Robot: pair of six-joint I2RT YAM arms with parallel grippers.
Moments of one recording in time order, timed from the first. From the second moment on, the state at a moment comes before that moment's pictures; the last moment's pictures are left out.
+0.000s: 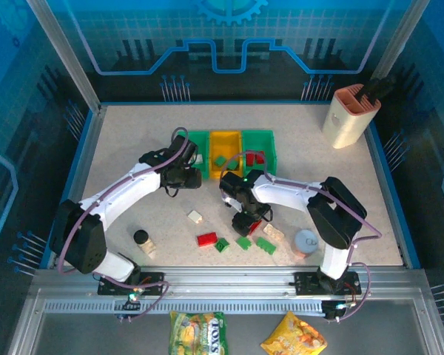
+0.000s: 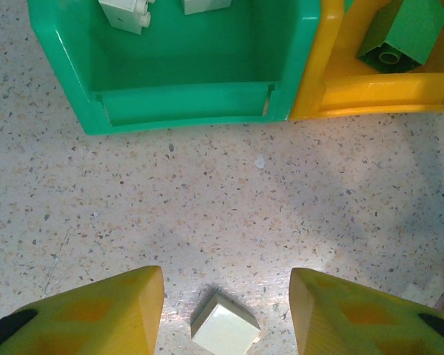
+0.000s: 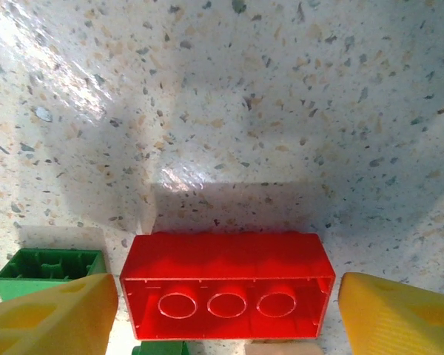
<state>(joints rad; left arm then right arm) -0.48 1.49 1.14 -0.78 -0.06 -0.51 0.85 1.81 1.19 -1.01 0.03 0.04</state>
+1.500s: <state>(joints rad) -0.46 1.44 1.09 -0.78 -0.06 -0.51 0.59 1.75 1.35 -1.06 -0.06 0.16</state>
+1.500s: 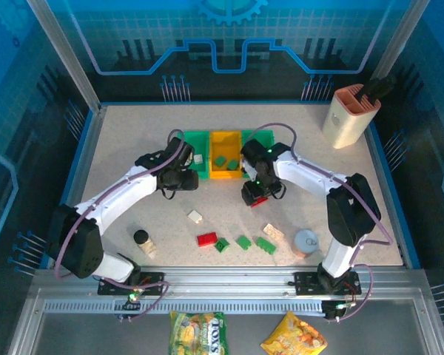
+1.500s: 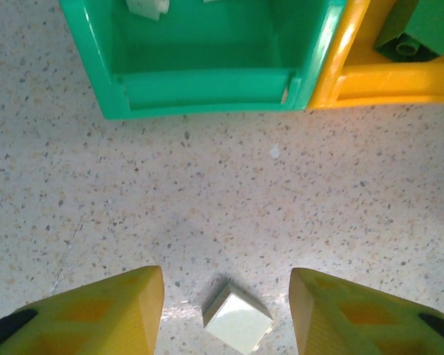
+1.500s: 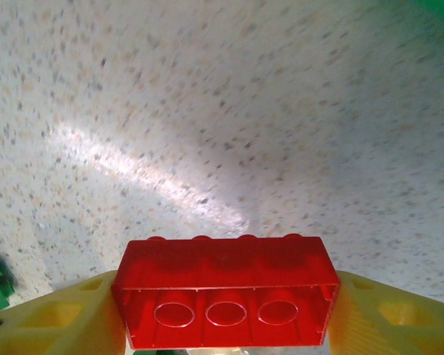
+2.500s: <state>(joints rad) -0.45 1.36 1.00 -0.78 -0.05 -0.51 0.43 1.99 1.72 -1.06 0.01 0.32</state>
